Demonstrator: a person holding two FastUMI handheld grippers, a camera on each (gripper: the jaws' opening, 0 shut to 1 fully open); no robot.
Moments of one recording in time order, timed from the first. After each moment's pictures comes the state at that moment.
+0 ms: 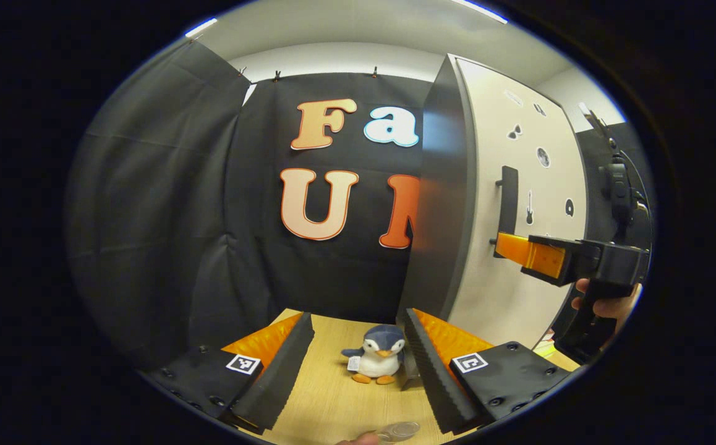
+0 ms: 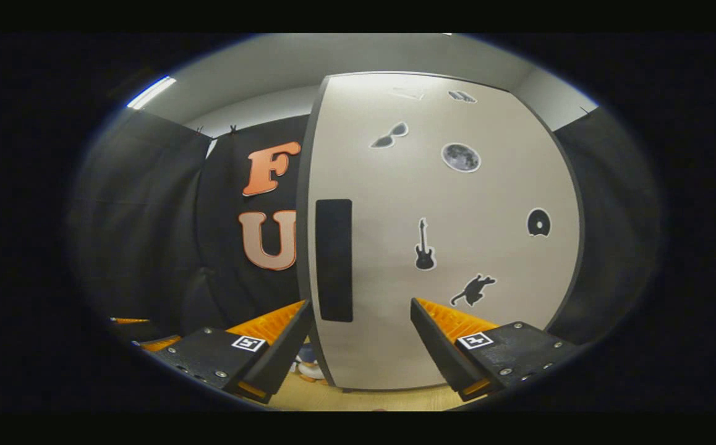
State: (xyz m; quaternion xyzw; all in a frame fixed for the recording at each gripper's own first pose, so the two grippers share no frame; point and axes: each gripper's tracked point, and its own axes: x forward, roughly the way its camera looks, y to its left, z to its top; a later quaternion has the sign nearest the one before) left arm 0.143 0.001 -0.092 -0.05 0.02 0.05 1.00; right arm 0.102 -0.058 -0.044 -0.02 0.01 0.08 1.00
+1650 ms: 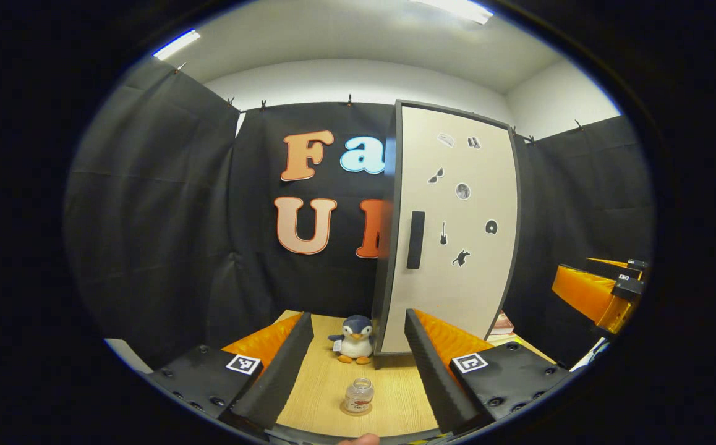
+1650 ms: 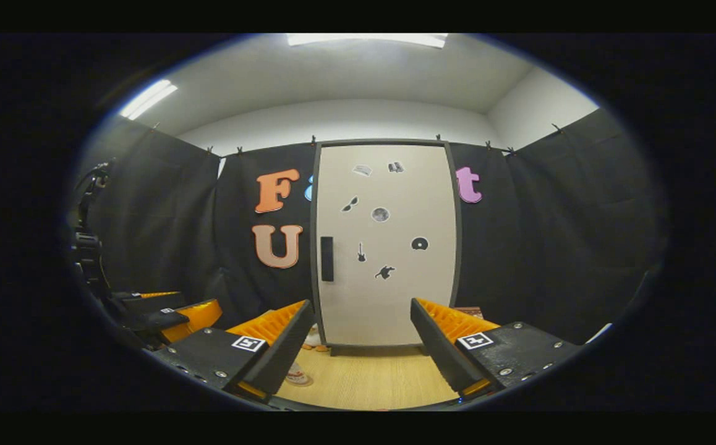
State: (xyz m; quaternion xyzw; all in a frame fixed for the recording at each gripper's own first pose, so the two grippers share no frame) left arm -0.031 -0.062 -0.012 -0.02 0.01 0.03 1.00; right arm -0.001 -0.059 0.011 -0.02 0.00 0.04 1.00
